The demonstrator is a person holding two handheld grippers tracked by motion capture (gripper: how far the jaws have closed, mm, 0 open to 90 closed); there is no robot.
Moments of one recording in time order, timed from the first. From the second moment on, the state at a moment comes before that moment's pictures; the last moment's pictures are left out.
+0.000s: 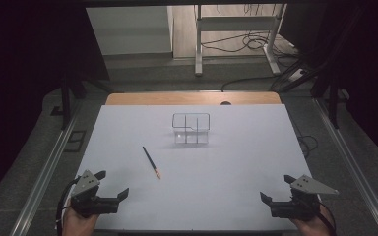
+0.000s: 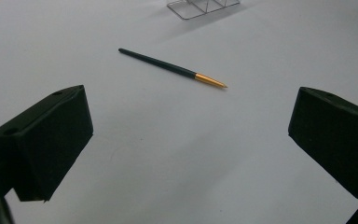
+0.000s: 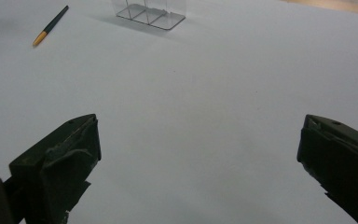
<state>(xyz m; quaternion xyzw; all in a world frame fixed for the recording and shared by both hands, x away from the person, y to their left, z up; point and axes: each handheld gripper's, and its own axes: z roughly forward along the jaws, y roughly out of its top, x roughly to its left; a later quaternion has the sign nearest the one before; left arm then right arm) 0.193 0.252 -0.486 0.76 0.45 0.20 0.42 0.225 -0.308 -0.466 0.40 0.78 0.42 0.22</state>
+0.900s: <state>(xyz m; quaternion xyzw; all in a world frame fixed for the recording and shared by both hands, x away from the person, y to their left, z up) 0.194 0.258 -0.486 0.75 0.47 0.18 0.43 0.226 -0.302 -0.467 0.38 0.80 0.42 0.21</state>
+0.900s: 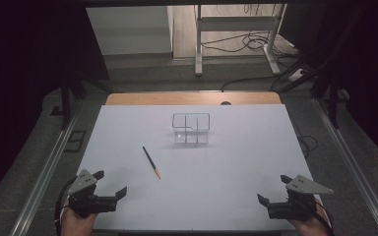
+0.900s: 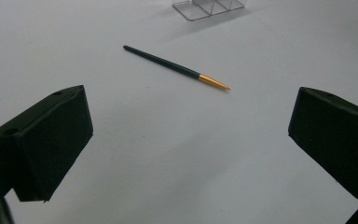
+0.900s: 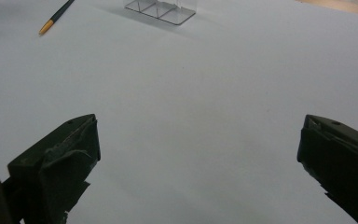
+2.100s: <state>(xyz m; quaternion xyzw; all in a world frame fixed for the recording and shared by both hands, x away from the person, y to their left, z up) 0.211 0.242 -0.481 0.77 0.46 0.19 0.40 0.227 -0.300 -0.467 0.38 0.80 0.40 0.22</state>
